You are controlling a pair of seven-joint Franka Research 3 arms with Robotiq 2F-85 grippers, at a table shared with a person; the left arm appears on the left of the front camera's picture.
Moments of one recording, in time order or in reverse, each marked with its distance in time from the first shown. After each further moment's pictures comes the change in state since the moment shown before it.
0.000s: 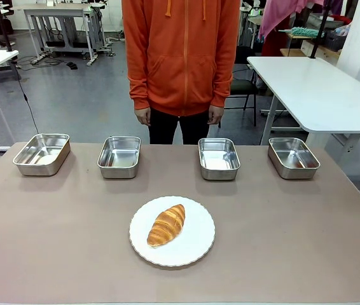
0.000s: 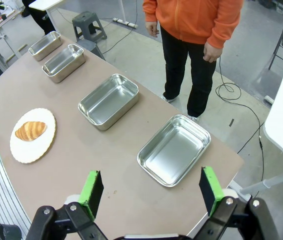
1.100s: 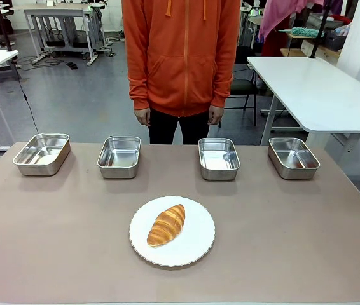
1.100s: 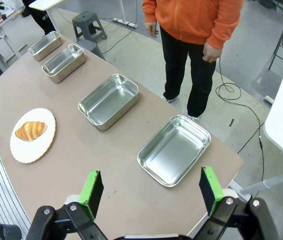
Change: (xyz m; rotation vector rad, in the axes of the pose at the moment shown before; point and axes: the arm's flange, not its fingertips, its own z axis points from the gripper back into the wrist) left arm 0.000 0.000 0.000 0.000 0.000 0.000; right arm 0.000 0.000 0.000 0.000 0.000 0.000
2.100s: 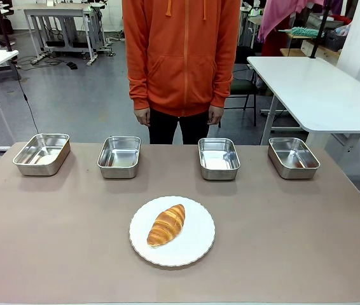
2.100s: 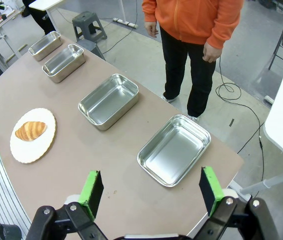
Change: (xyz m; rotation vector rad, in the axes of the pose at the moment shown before) left arm 0.000 0.000 0.000 0.000 0.000 0.000; right arm 0.000 0.000 0.000 0.000 0.000 0.000
